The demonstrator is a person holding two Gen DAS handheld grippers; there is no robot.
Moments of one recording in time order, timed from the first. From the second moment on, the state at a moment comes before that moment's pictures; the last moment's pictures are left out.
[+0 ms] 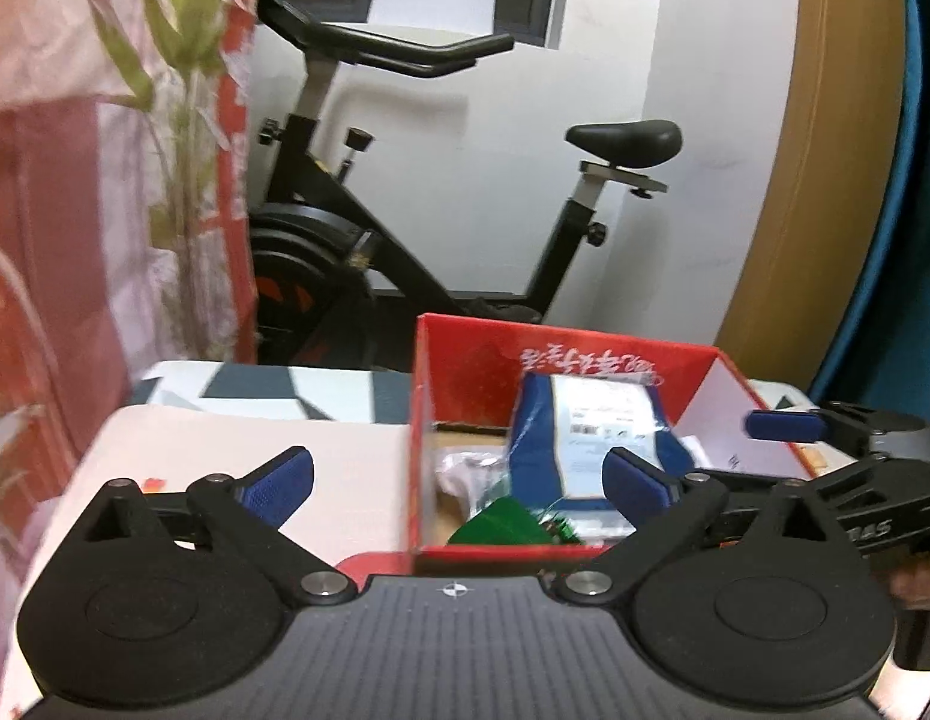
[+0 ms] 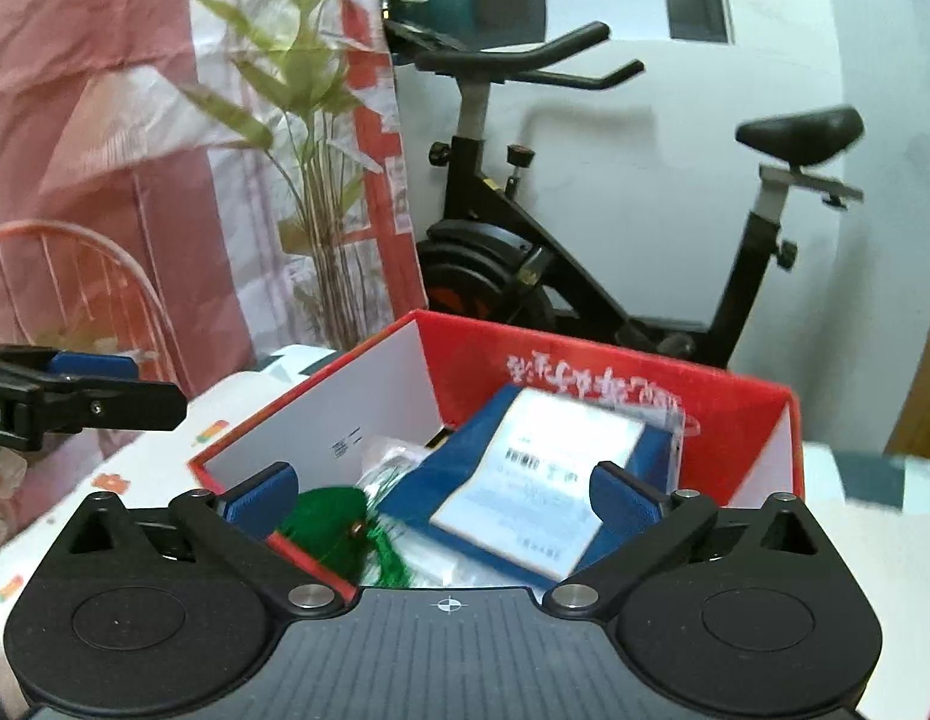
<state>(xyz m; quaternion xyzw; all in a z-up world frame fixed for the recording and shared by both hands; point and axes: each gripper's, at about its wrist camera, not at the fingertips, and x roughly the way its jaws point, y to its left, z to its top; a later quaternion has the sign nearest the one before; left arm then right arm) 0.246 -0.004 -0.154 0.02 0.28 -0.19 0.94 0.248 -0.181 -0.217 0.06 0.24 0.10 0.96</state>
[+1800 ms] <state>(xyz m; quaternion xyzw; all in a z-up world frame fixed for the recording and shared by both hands) 0.219 0.096 -0.256 -0.11 0.39 -0.09 0.91 0.211 -0.159 -0.338 0.22 0.37 0.10 0.89</state>
